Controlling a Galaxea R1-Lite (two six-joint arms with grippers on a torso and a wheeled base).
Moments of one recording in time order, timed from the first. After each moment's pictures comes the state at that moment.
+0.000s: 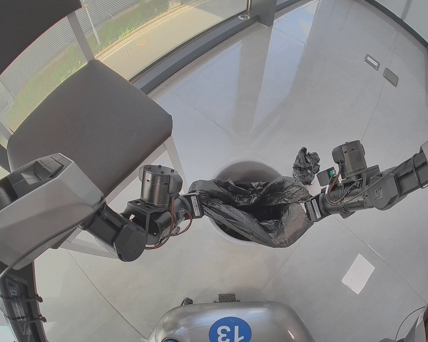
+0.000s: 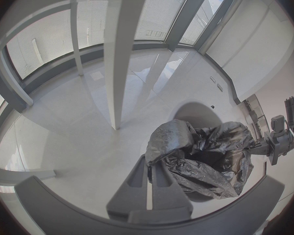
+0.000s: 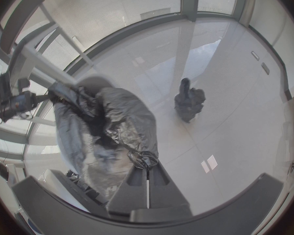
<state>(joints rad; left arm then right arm) -0.54 2.18 -1.04 -0.73 0.17 -0.40 0.29 2.02 -1.09 -0.15 0.06 -0.10</state>
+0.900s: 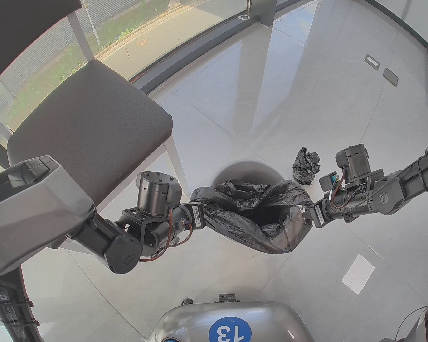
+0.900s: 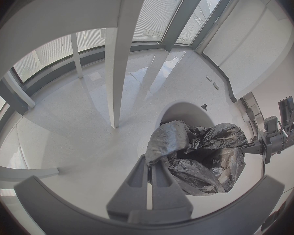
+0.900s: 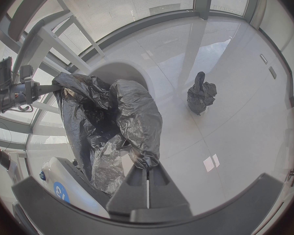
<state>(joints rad) -0.58 2.10 -0.92 -0.75 0.17 -0.39 0.29 1.98 -1.02 -0.16 0.05 -0.14</state>
